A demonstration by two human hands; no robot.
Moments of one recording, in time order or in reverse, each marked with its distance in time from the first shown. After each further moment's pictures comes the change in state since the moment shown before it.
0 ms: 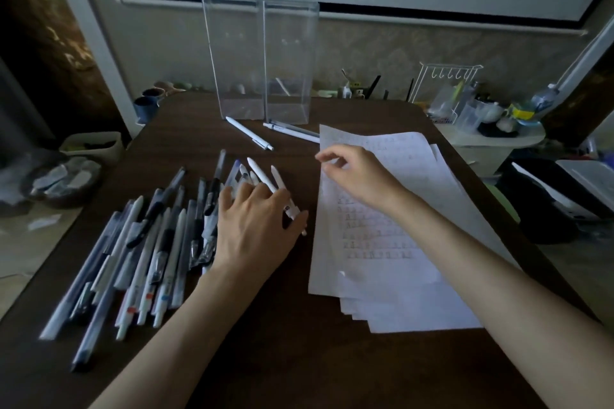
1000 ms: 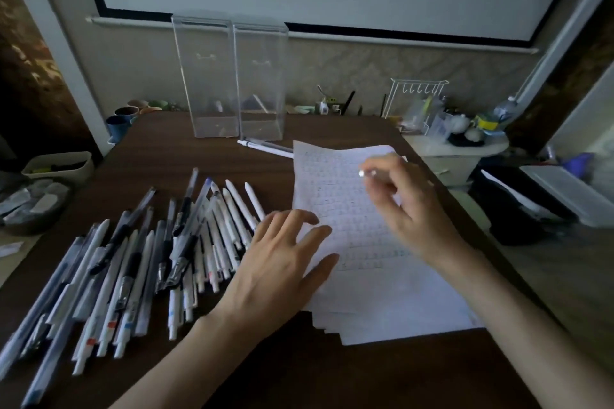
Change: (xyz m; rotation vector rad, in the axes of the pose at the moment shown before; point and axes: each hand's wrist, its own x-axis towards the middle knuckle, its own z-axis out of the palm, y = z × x) left_hand -0.023 0.038 -0.001 -0.241 0.034 0.464; right_hand -0.082 0.013 -0.050 -0.060 0.415 -0.455
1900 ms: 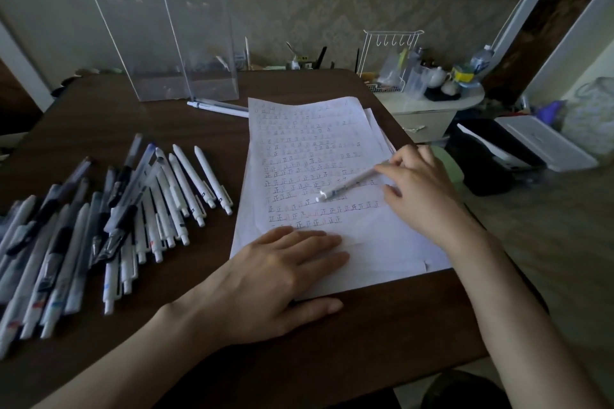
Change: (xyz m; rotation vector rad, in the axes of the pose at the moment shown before) left_hand -0.011 0.030 0.015 -0.077 -0.388 0.367; right_hand -0.065 0.058 -0.039 -0.722 -0.305 0.379
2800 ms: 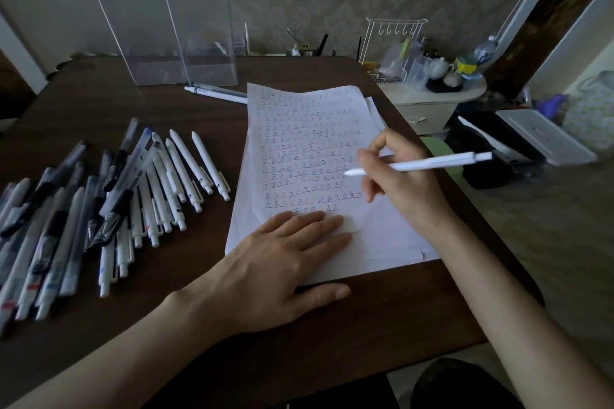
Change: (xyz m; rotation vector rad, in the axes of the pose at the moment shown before) left_hand 0.004 0.007 0.003 -0.019 -0.085 -0.083; right_hand -0.004 -0.042 -0.019 1.225 -0.024 0.143
